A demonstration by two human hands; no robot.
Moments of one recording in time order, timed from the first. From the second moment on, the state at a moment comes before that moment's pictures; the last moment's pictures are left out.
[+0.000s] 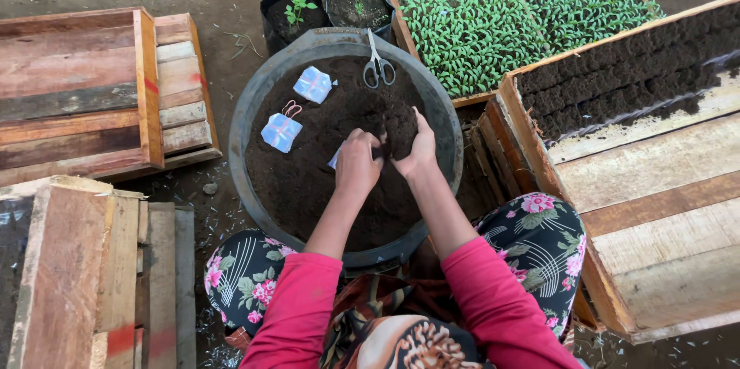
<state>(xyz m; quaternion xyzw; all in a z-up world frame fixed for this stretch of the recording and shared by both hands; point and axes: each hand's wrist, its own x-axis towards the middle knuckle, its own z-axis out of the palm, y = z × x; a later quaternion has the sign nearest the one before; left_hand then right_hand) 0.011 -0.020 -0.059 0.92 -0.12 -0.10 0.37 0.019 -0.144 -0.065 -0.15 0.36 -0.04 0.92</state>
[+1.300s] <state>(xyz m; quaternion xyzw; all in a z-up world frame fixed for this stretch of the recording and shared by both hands) 0.020 0.005 -0.048 0.88 -0.12 -0.18 0.43 -0.034 -0.177 -0.062 -0.81 0.03 0.02 0.59</state>
